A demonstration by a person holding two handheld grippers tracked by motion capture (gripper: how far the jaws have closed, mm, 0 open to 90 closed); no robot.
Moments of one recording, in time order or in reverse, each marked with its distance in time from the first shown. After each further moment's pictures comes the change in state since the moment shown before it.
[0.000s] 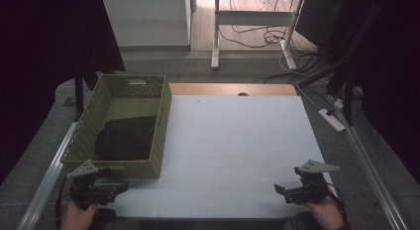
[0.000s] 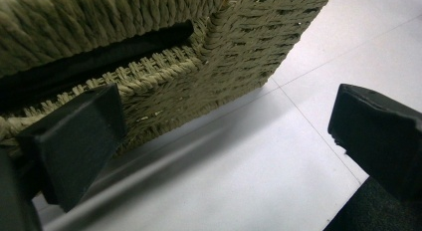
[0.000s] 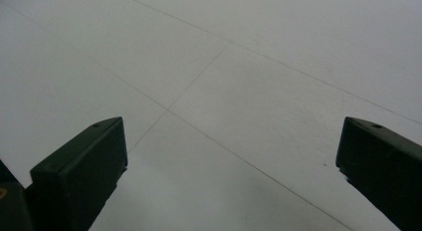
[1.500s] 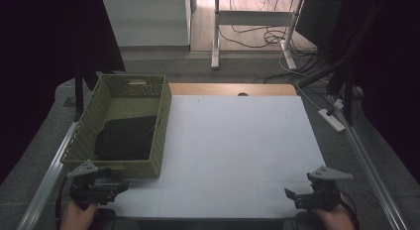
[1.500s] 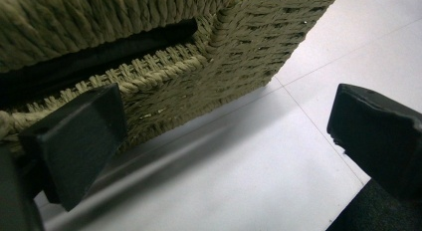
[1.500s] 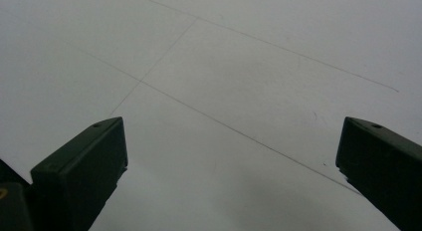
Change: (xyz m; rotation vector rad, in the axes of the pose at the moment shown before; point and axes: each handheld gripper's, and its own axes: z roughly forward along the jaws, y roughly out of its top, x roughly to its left) left arm 0.001 0.000 0.001 0.006 0.007 -0.013; right arm -0.006 -0.017 -0.023 0.023 -0.086 0.036
